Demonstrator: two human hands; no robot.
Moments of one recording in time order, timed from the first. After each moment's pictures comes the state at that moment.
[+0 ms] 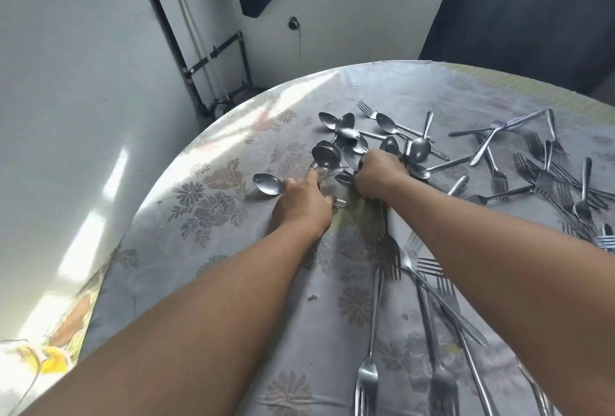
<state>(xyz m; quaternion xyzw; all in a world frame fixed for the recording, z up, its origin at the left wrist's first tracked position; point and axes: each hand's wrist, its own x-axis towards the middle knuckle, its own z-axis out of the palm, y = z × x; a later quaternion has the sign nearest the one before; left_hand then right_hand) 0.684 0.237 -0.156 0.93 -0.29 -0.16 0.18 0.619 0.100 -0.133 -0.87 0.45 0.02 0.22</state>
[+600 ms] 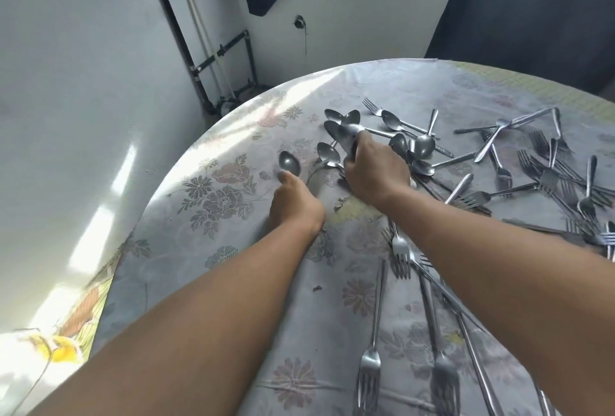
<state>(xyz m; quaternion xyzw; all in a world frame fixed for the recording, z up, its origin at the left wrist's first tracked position) 0.682 0.254 -0.152 0.94 -0.17 -0.16 0.26 0.618 0.128 -0.129 -0.91 0.38 -0.11 0.15</state>
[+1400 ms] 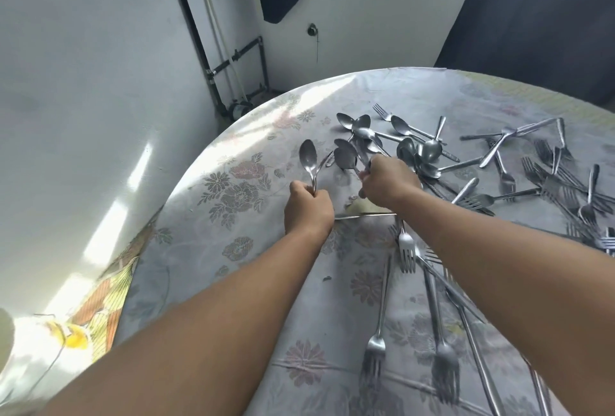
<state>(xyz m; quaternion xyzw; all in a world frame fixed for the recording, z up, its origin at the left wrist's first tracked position) 0.659 0.277 -0.143 0.84 -0.06 -0.24 0.49 0.607 0.132 -0.131 -0.89 0.42 0.01 0.18</state>
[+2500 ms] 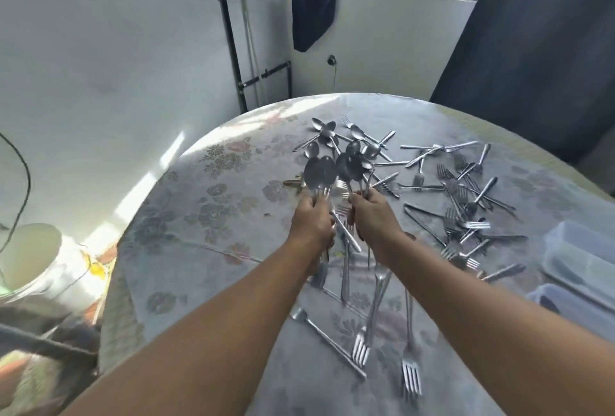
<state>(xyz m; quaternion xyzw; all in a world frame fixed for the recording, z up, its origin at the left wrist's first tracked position) 0.427 0.288 -0.075 0.68 -0.01 -0.30 0.67 0.377 0.183 -0.079 -0.70 0.35 -0.14 0.61</state>
